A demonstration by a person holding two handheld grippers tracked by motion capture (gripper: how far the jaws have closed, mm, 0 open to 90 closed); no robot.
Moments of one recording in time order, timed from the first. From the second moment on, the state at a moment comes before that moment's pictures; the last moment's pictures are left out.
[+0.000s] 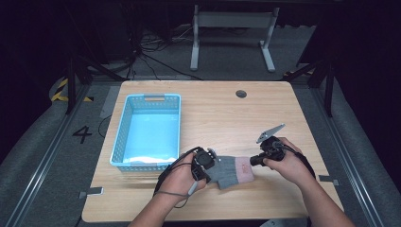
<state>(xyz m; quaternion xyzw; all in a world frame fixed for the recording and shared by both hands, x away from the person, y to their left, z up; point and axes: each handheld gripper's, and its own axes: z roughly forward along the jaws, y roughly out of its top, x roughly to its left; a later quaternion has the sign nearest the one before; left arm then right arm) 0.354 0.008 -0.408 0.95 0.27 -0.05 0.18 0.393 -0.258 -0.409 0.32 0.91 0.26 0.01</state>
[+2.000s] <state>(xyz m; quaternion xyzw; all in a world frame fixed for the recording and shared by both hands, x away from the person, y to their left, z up) 0.374 -0.013 -0.385 0.93 0.24 0.00 0.26 0.364 -0.305 -0.390 0.37 0.89 0.27 0.05</state>
